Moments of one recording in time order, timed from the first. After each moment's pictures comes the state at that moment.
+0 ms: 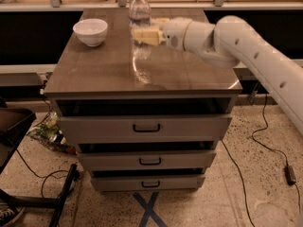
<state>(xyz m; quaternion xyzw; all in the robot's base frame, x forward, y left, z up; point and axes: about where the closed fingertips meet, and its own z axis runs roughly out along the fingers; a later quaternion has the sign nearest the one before) 0.738 0.001 0.947 -0.36 0.63 0.32 0.61</state>
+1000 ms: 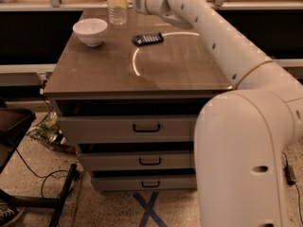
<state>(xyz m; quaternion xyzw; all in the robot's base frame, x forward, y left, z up) 0.871 0.077 1.001 -0.31 0.66 0.28 0.63</state>
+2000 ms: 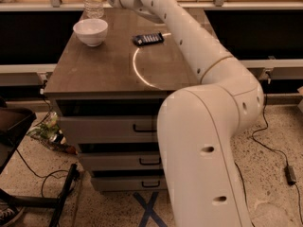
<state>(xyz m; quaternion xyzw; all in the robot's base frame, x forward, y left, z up) 0.894 0.163 1.015 -0.32 0.63 0.30 0.64</state>
